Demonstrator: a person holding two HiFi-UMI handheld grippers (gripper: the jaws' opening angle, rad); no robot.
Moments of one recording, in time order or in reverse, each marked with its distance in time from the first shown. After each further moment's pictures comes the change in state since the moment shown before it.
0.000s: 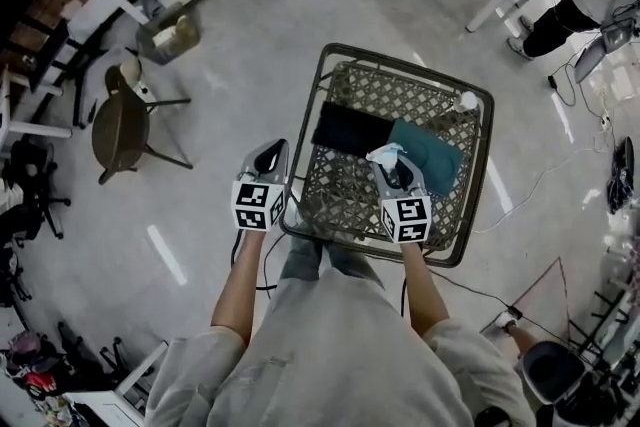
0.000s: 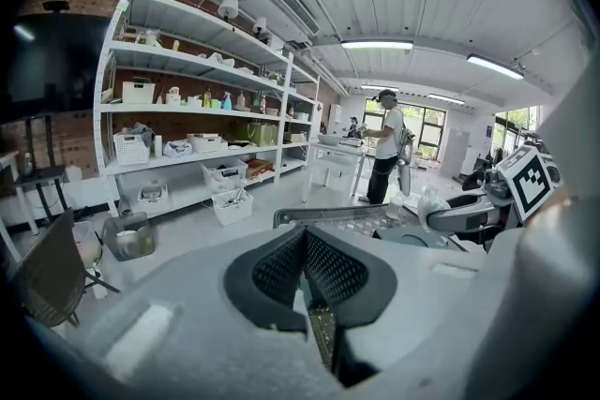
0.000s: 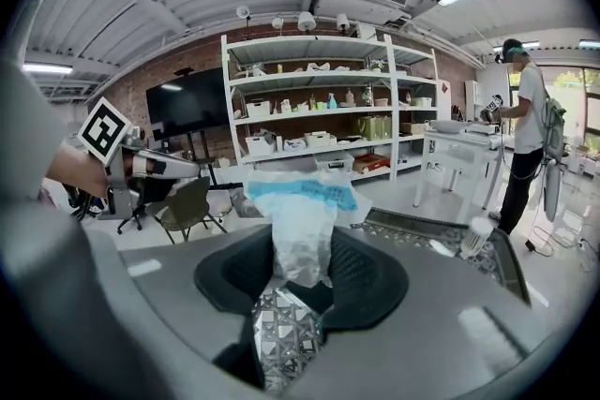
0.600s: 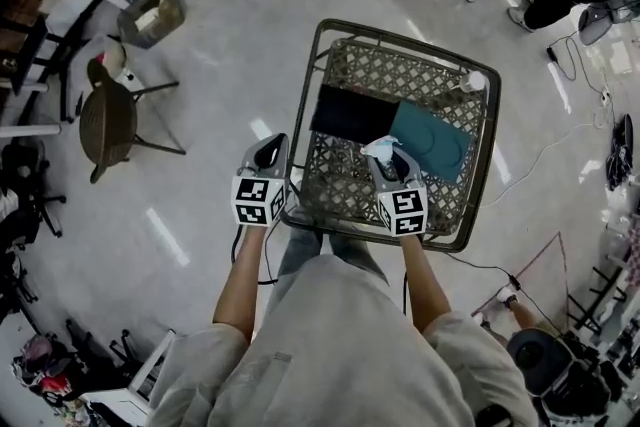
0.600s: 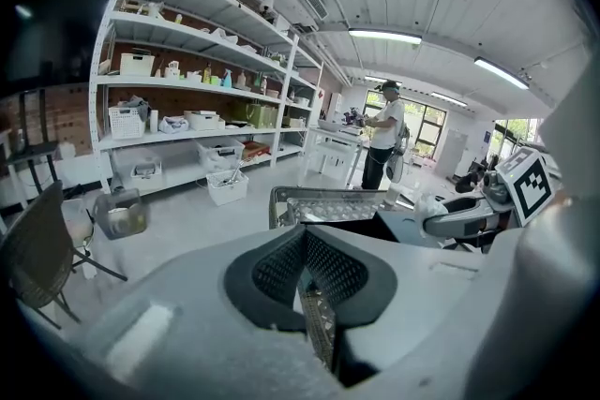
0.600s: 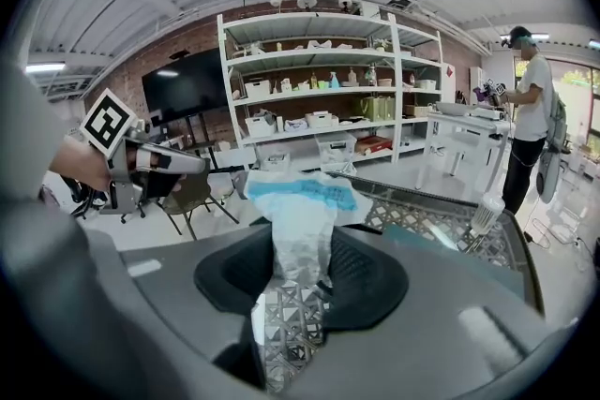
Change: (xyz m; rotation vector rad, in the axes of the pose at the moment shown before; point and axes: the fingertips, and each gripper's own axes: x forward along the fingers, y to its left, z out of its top) left arm 0.031 0.009 -0.049 -0.056 0.086 -0.042; right arm 0.028 0.008 -0.046 0.004 0.121 0.010
